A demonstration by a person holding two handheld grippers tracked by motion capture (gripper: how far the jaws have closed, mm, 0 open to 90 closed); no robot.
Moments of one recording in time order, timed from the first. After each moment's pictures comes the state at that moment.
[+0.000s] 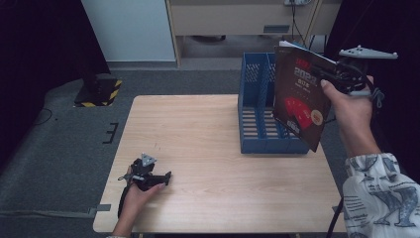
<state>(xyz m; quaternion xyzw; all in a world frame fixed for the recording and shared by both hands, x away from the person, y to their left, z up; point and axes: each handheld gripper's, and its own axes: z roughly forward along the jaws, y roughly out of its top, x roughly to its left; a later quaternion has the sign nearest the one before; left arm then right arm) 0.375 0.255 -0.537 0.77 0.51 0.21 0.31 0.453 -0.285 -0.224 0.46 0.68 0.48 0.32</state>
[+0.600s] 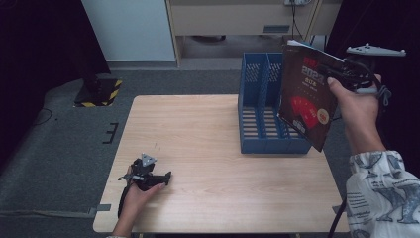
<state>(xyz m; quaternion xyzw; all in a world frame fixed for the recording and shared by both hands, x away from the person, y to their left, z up) 0.375 0.255 -0.537 0.77 0.51 0.21 0.31 0.456 -0.300 -0.221 0.48 0.67 0.46 0.33</state>
